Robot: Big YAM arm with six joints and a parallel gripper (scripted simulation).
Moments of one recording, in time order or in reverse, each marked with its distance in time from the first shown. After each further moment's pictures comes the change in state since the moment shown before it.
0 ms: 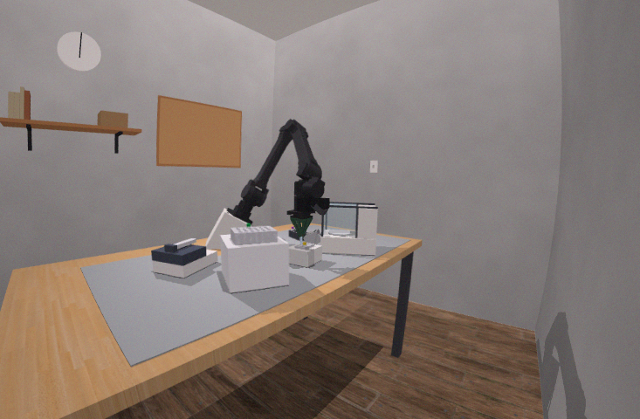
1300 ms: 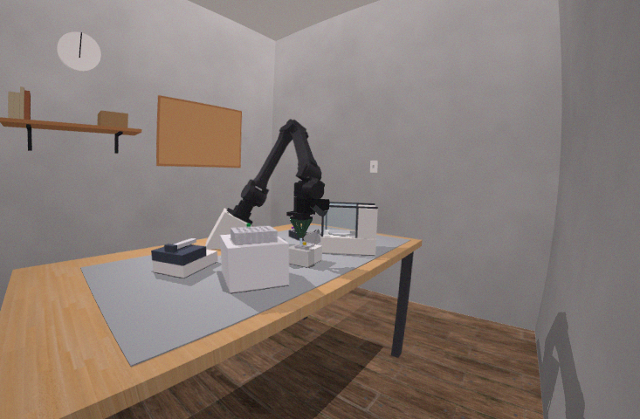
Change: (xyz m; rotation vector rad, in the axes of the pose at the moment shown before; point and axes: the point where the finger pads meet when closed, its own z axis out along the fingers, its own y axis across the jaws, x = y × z) arm 0.001 0.000 0.004 0.001 -0.002 -0.001
